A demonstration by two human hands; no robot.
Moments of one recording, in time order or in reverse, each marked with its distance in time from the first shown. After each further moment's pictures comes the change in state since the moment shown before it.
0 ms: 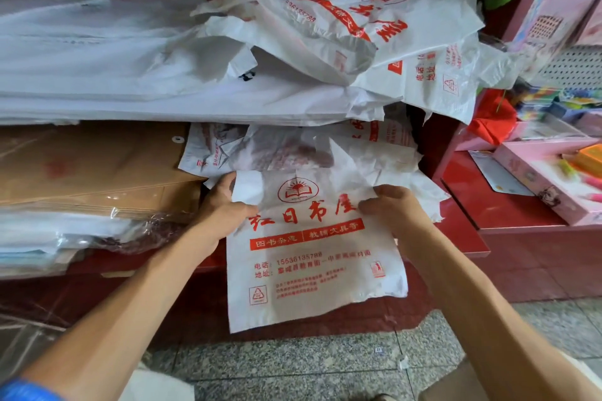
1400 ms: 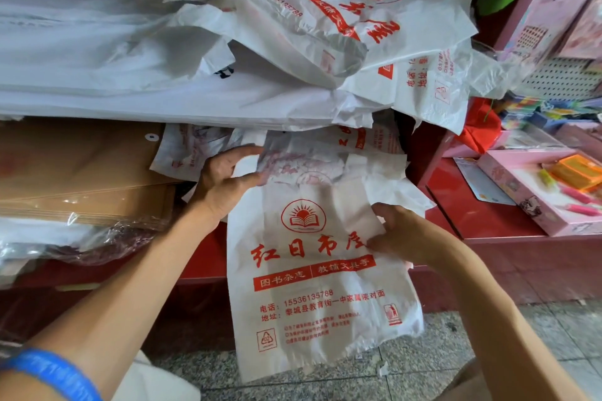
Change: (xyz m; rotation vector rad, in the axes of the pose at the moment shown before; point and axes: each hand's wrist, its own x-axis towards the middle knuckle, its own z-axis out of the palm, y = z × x) left_hand 0.027 0.035 0.027 -0.253 -0.051 0.420; right_hand 0.000 -0.004 -0.044 -0.759 -0.297 -0.116
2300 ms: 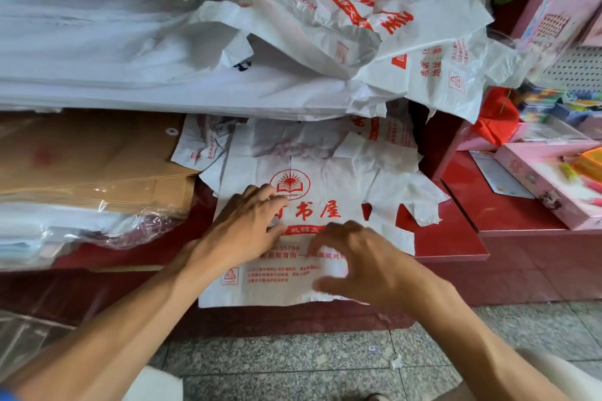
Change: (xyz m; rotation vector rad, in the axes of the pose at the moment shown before) left_hand -0.070 0.010 -0.001 1.074 -0.384 0.243; right_hand -0.030 -0.030 0.065 -0.370 0.045 -0.650
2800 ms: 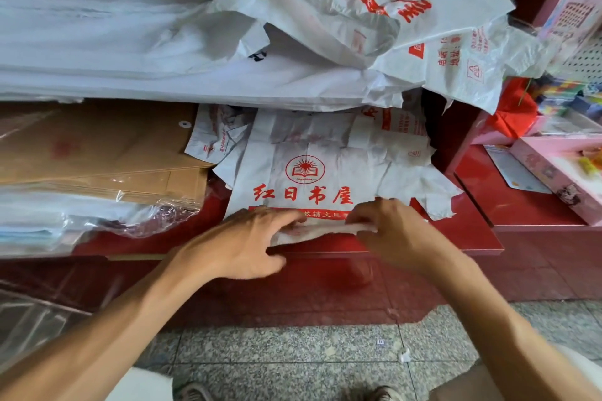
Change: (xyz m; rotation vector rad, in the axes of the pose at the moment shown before) left_hand -0.034 0.004 -0.022 -0.108 -0.242 0.057; right_hand 0.009 0.007 -0.021 0.060 0.065 0.331
